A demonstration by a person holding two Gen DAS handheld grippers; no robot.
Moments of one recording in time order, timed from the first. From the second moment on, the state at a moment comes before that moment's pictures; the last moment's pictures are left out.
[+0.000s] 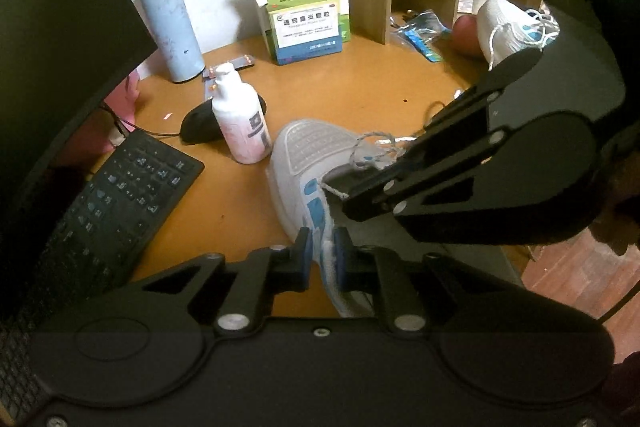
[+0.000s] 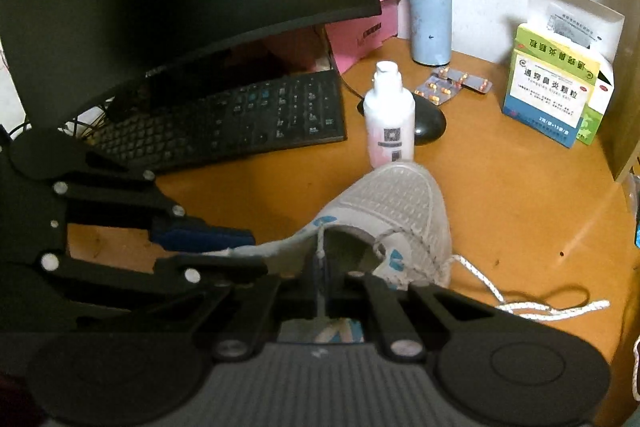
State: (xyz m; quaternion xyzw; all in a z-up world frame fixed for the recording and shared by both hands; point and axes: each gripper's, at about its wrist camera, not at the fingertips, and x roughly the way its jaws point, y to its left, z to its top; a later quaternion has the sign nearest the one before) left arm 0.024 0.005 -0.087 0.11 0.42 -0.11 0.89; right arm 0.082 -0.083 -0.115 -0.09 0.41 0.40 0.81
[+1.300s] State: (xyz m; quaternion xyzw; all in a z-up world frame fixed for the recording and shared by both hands) left arm 0.030 0.006 -0.089 0.11 0.43 -0.10 0.89; right arm 0.079 -0.087 -0.131 -0.05 0.40 0.37 0.84
